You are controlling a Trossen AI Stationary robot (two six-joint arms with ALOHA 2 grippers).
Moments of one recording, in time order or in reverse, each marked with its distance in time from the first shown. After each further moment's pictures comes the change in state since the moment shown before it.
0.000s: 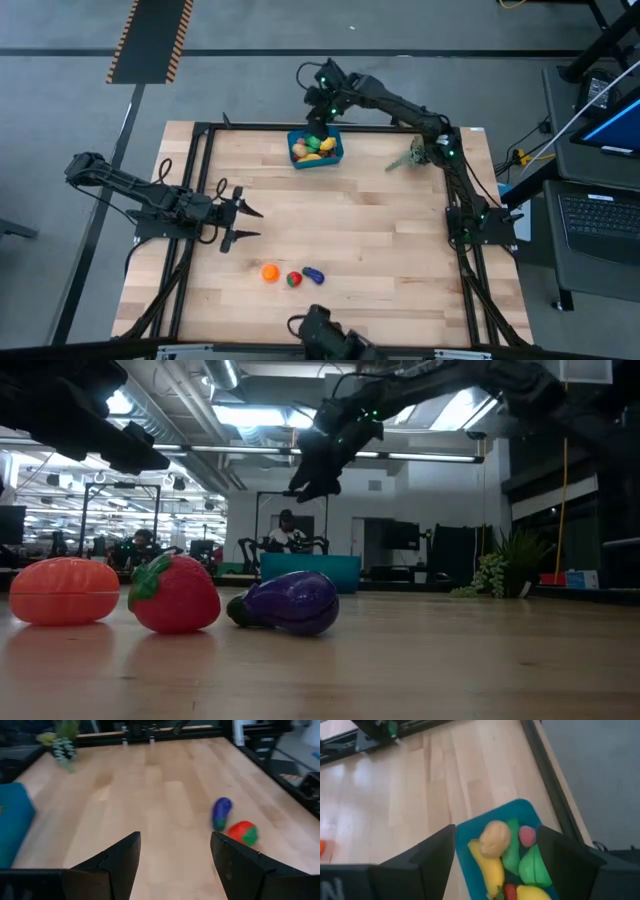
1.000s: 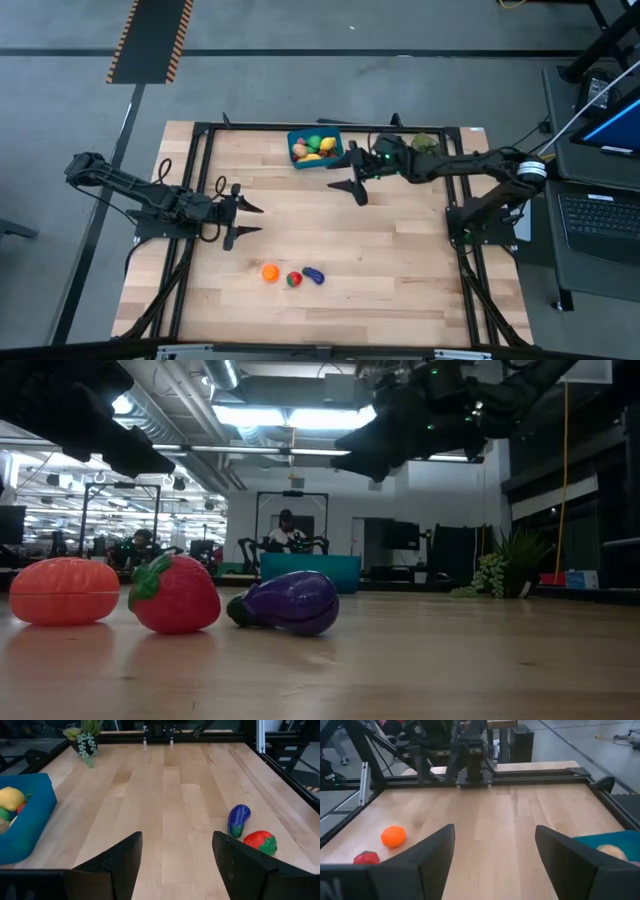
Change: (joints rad) left arm -0.001 0.000 0.000 0.000 -0.088 -0.075; right arm 0.251 -0.766 -1.489 1.360 0.001 0.141
